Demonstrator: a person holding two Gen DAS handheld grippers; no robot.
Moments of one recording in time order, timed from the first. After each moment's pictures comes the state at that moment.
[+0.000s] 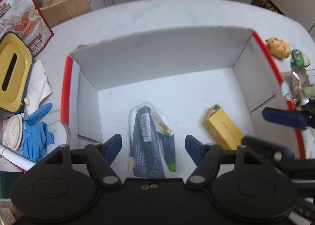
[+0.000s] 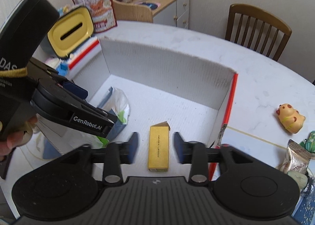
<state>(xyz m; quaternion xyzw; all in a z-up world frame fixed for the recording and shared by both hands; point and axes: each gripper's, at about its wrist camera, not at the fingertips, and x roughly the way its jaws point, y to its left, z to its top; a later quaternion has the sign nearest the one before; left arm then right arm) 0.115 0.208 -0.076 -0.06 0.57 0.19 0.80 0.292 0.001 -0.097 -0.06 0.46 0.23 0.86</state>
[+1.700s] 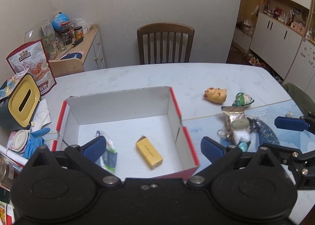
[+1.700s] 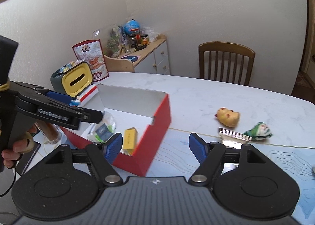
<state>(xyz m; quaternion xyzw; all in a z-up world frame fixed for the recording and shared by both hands) 0.063 0.060 0.015 -0.04 0.40 0.19 0.90 0.174 -0.173 -0.019 0.02 0.33 0.22 0.92</state>
